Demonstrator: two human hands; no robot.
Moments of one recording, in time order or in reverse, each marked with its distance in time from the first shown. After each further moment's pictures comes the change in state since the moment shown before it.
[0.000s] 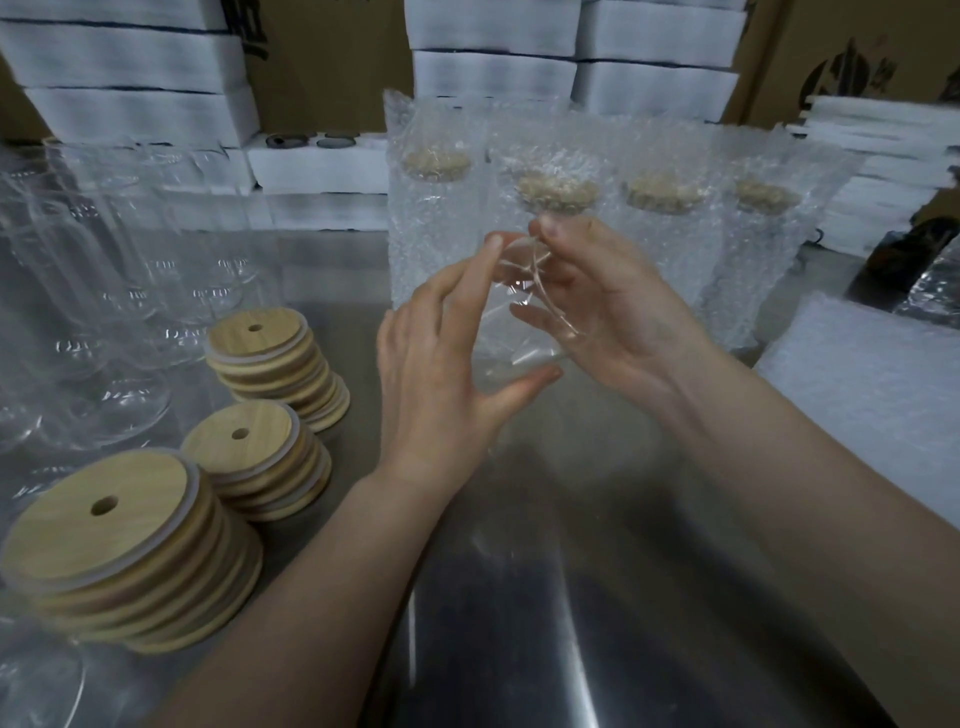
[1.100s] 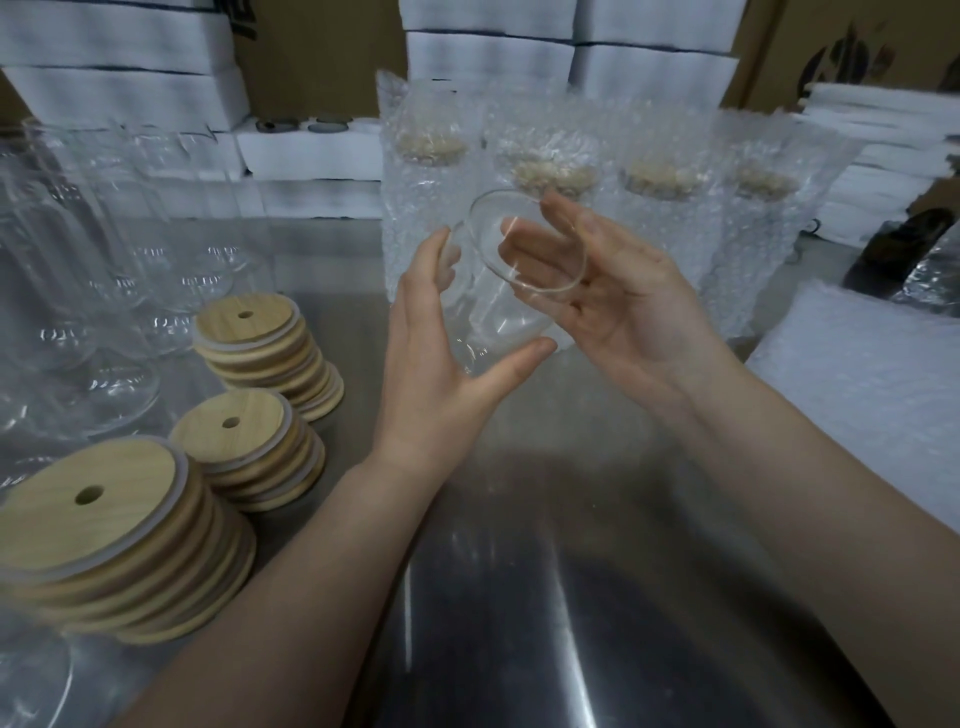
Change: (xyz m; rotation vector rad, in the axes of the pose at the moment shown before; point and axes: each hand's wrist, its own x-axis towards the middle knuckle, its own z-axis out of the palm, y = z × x) left_hand -0.003 -0.001 0.002 -0.367 0.005 -0.241; right_hand -0.005 0.011 -0.021 0.073 -0.098 -0.083
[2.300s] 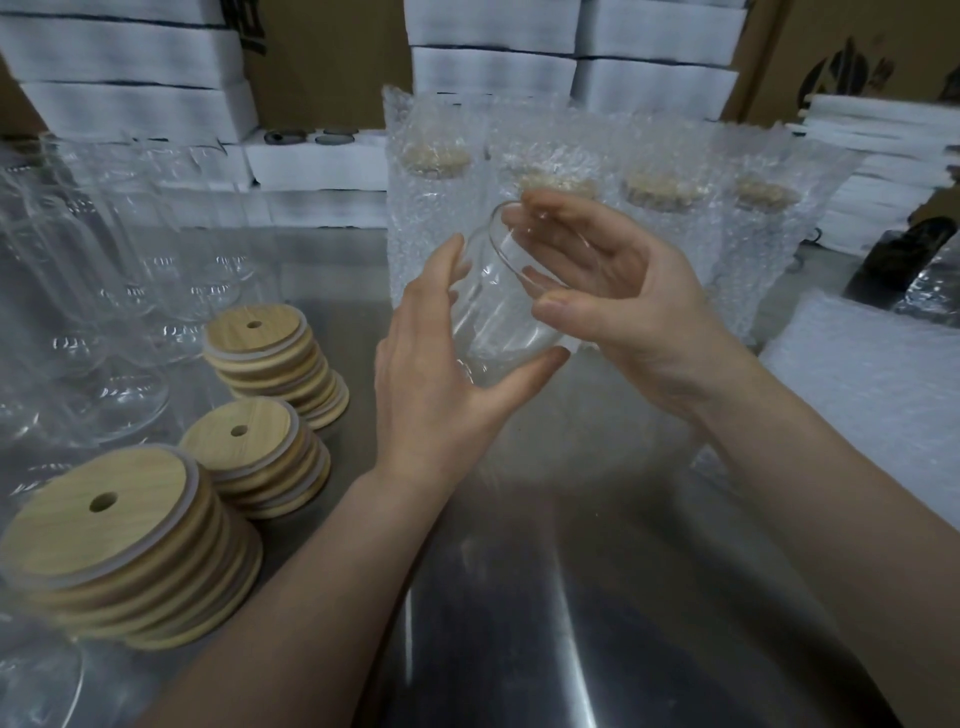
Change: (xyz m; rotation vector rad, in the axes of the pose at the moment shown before) left_hand -0.002 0.014 -0.002 0.164 0.080 0.035; right_hand -0.009 -0.013 0.007 -0.355 -0.146 -0.157
